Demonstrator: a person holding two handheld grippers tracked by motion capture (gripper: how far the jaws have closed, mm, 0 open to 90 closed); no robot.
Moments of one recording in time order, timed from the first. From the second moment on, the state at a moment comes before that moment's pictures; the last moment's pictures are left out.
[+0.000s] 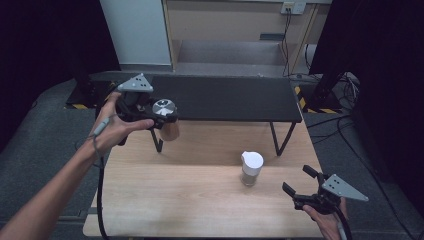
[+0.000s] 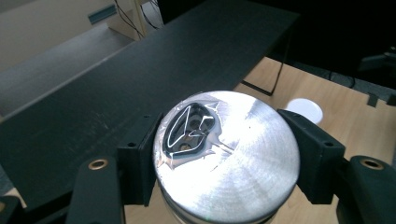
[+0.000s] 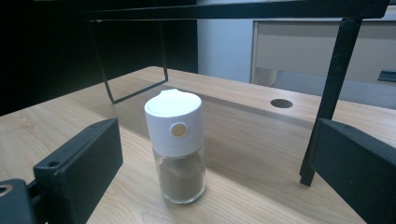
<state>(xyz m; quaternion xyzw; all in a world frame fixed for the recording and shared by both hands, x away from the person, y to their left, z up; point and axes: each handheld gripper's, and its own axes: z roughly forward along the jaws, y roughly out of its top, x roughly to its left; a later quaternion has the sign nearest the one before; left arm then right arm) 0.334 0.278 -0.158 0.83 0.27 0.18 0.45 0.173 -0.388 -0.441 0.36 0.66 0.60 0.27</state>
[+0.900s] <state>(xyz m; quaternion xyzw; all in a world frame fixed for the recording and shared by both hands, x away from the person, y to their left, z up) 0.420 0.261 -0.154 0.78 0.38 0.24 0.43 0.172 -0.391 -0.442 0.36 0.66 0.60 0.27</state>
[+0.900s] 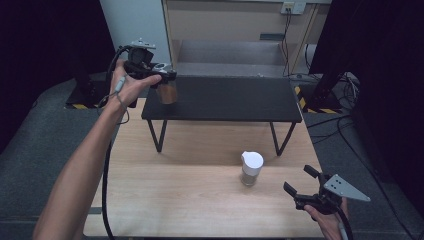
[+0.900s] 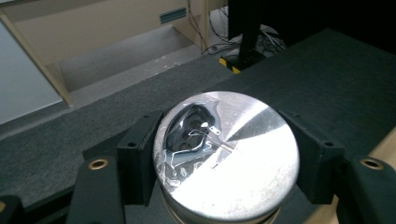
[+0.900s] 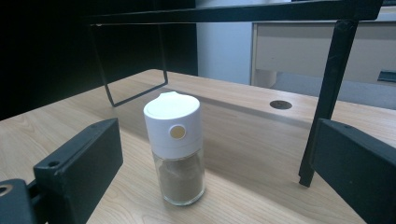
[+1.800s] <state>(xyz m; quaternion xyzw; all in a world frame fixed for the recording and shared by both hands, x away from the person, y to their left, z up) 0.459 0.248 -0.186 0.77 0.41 0.21 0.45 0.173 -0.391 -0.442 0.36 0.66 0.60 0.27</state>
